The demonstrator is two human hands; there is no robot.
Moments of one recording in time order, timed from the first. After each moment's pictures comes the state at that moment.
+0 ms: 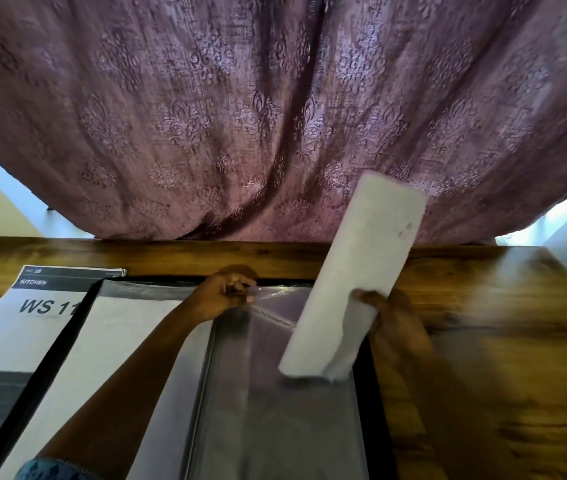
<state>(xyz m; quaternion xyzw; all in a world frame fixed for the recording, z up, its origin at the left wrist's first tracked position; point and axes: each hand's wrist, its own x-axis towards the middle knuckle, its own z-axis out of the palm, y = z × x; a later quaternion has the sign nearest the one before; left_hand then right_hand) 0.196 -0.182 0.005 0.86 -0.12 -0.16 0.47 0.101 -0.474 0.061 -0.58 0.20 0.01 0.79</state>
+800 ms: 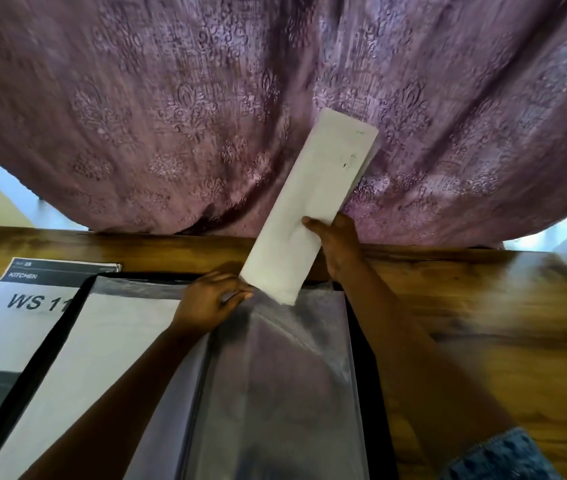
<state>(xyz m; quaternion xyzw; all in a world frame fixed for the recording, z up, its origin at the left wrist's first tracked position) 0.185 -0.173 -0.010 0.90 -0.26 0.19 0.28 0.230 -0.409 0.082 -0.62 0.08 -0.03 0.78</state>
